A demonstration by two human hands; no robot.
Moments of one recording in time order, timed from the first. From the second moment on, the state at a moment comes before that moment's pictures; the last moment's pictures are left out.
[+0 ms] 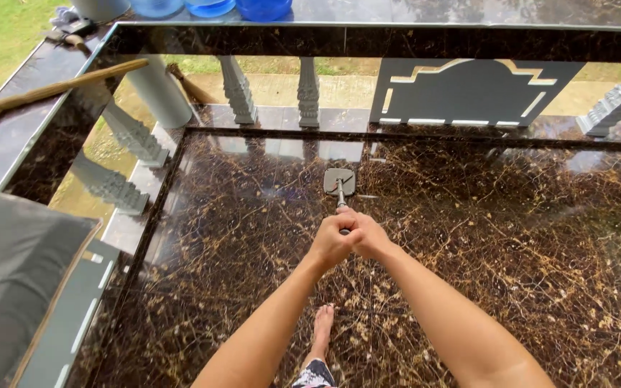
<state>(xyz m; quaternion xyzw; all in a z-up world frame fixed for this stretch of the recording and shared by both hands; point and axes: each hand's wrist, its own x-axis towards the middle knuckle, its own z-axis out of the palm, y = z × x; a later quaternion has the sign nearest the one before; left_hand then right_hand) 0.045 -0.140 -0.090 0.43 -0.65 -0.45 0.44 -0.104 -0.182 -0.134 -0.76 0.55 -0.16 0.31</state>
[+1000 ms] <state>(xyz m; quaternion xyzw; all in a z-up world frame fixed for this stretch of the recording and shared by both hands) 0.133 0.233 0.029 0.39 -0.66 -0.46 0.45 -0.003 0.156 -0.141 -0.52 0.40 -0.39 0.64</state>
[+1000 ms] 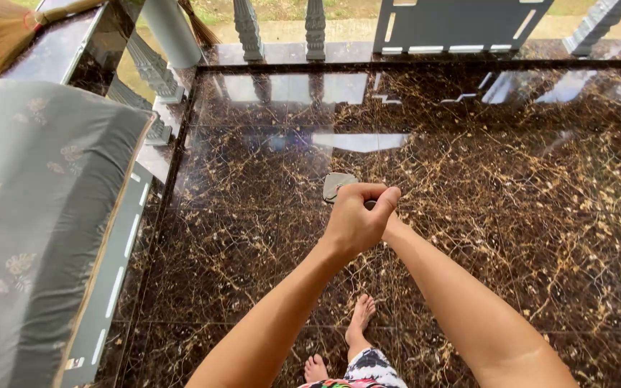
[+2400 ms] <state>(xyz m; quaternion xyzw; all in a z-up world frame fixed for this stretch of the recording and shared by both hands) 0.142 0.336 0.069 0.36 -0.67 -0.42 0.49 0.029 0.297 -0.075 -0.76 0.59 -0.22 0.15</state>
